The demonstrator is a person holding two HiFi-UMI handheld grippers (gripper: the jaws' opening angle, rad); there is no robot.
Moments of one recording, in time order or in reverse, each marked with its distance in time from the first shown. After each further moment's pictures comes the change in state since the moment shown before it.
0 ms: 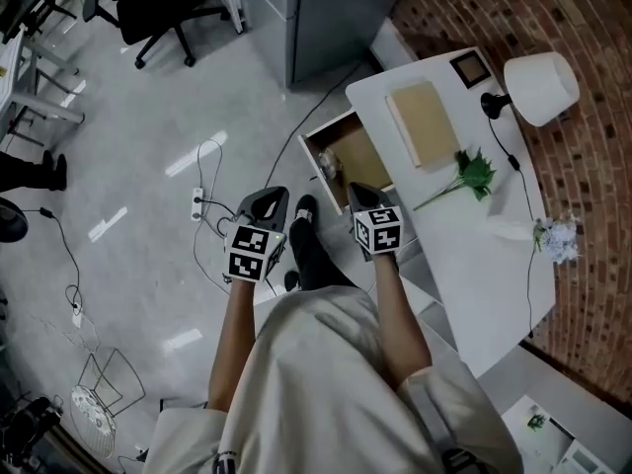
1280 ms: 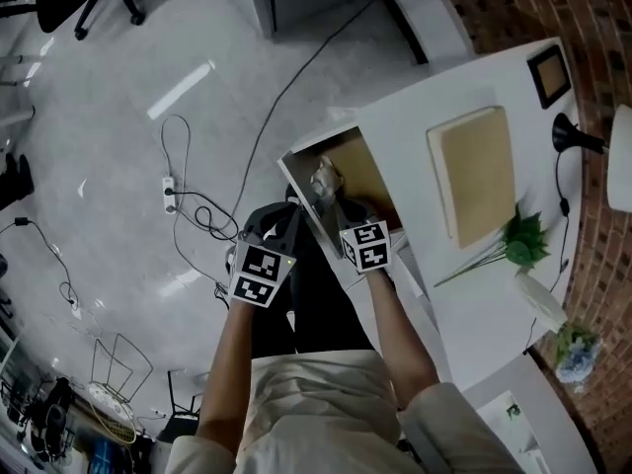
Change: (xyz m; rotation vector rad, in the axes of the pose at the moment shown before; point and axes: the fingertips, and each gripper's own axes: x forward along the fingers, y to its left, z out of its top) left arm 0.269 0.065 -0.106 -0.026 0.273 -0.193; right arm 0.237 -0.104 -0.130 0.098 0.304 0.080
